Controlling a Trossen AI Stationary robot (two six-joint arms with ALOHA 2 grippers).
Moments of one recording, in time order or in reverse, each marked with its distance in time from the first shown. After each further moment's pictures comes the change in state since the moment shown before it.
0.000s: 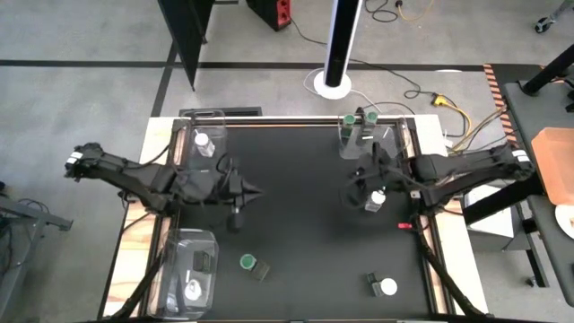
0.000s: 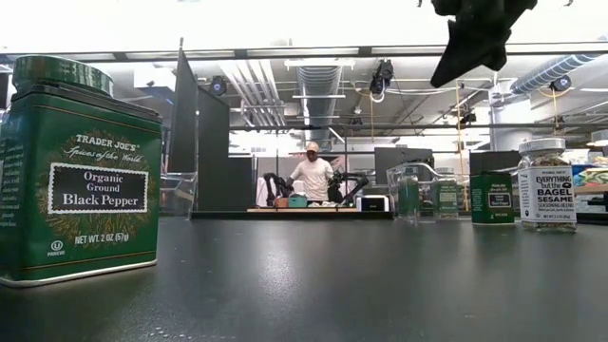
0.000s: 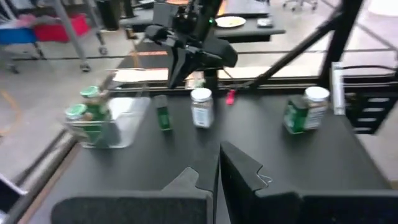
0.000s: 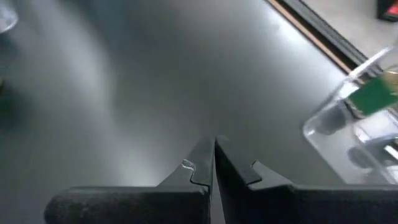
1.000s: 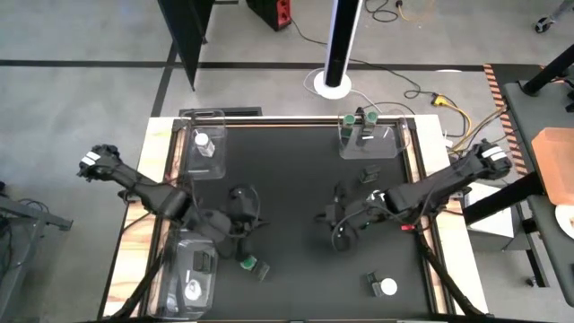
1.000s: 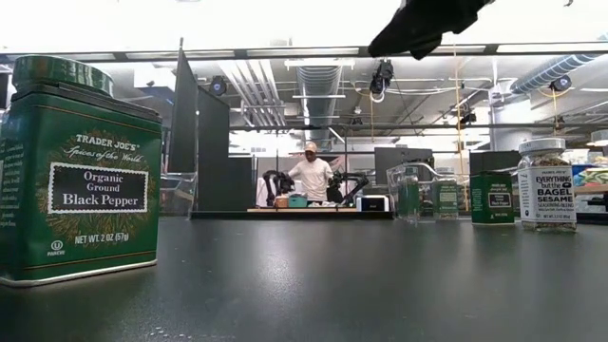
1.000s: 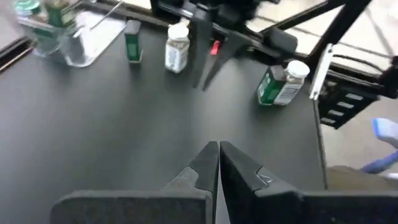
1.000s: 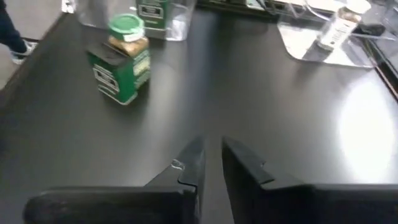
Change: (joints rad) left arm -0.201 0.207 0.158 -0.235 -0.126 -0.507; right arm 0.227 0.287 -0.036 0.621 -0.138 -0.490
